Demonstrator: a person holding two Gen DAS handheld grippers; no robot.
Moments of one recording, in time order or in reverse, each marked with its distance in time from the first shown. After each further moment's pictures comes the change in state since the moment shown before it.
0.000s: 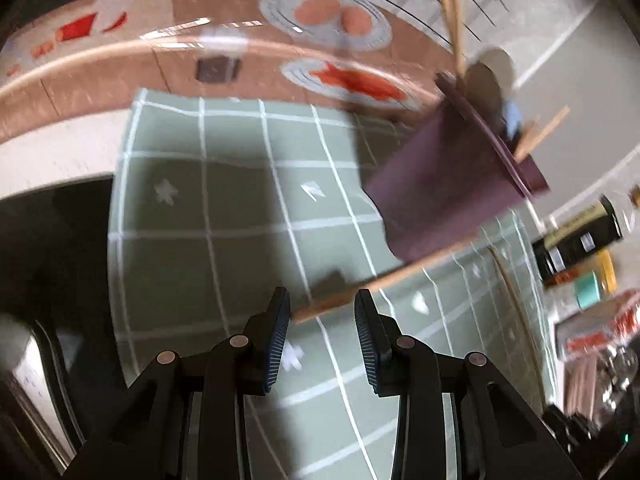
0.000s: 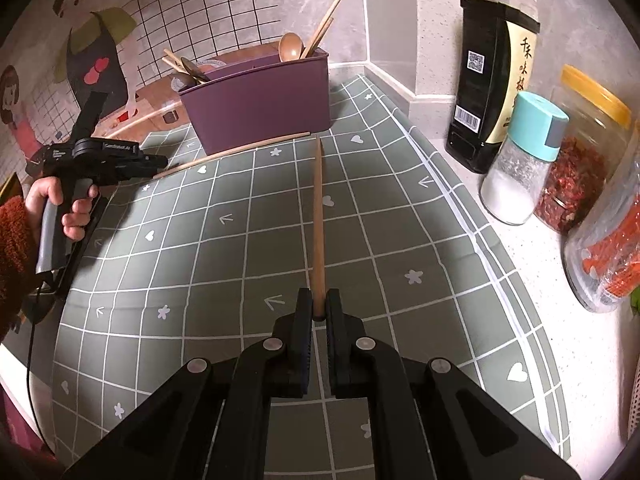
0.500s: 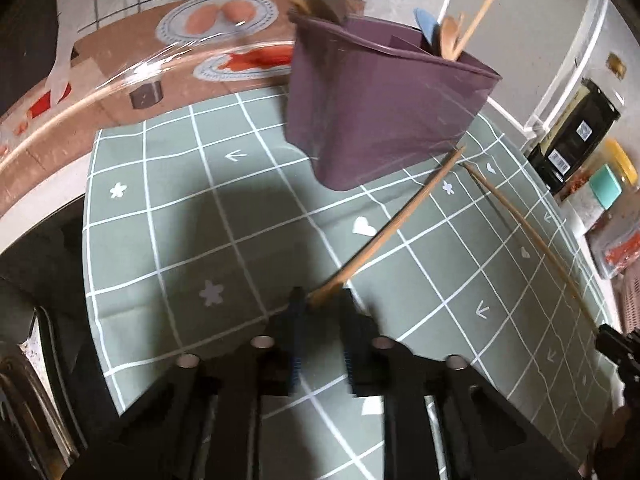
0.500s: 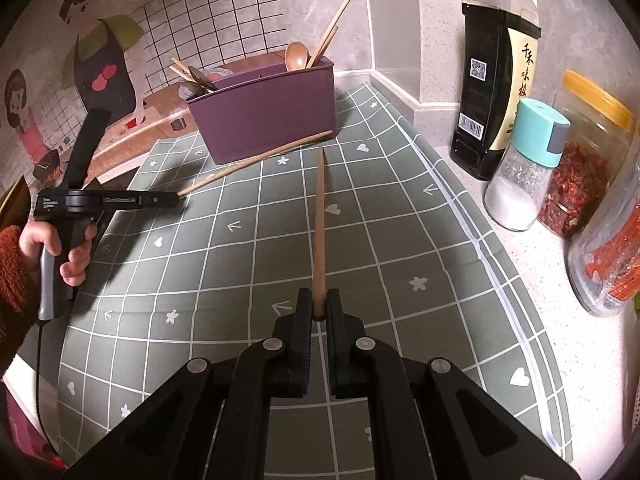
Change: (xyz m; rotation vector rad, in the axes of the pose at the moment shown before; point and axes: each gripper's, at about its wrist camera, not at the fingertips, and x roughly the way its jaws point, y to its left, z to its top) left arm 0.011 -0.073 -0.050 0.279 -0.026 0.169; right arm -0.005 0.001 0.001 -0.007 -0.028 0.023
